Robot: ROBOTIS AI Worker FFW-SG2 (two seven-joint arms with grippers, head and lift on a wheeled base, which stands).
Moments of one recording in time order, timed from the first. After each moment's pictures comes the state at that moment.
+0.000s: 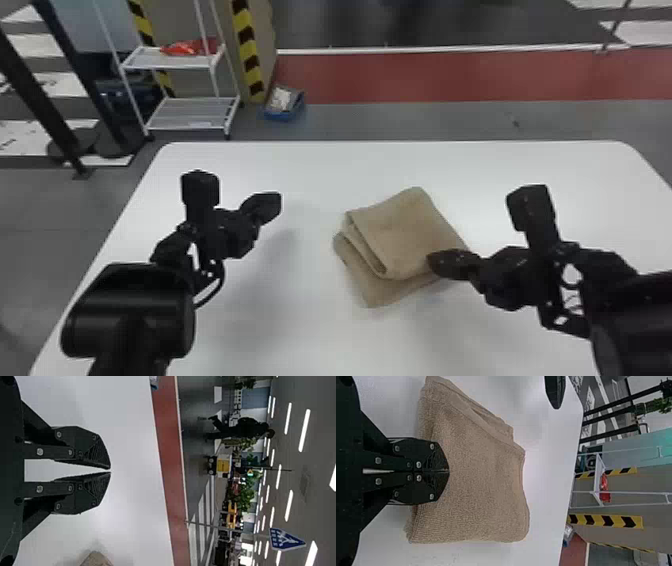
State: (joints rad) left arm -0.06 0.09 0.06 -1.55 -0.02 0.34 -0.48; right arm 0.06 -0.19 0.09 -2.01 0.12 0.96 0.75
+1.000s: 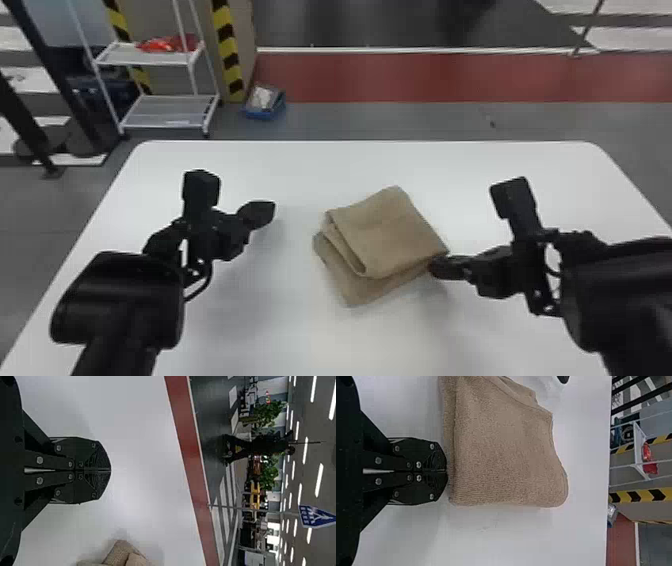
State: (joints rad) left arm -0.14 0.08 0.03 -1.43 -0.14 0.34 -0.58; right arm -0.07 -0.19 0.09 -1.92 0.20 1.22 0.77
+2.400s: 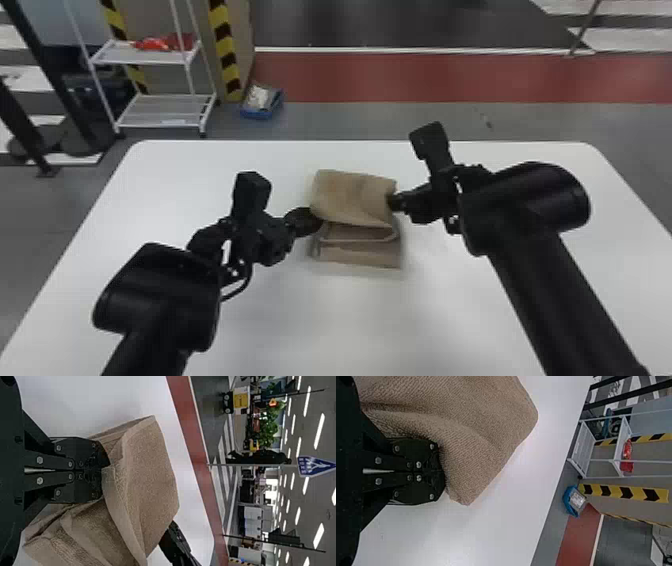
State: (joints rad) left arm -0.16 0.08 -0.15 -1.43 -0.13 0.34 -0.62; right arm -0.45 -0.04 0.21 -1.34 0.23 0.89 0.54
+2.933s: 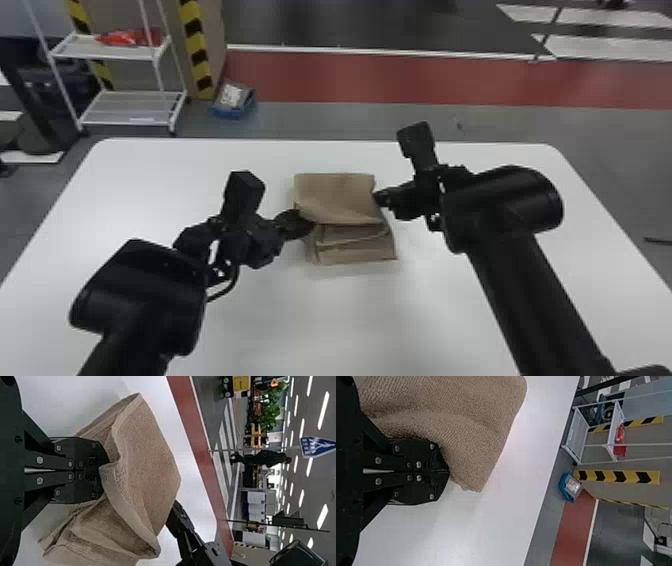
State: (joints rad) left arm -0.17 0.08 -0.21 -1.44 -0.14 0.35 -0.63; right arm -0.45 -0.05 0.16 -1.31 0.23 0.84 0.53
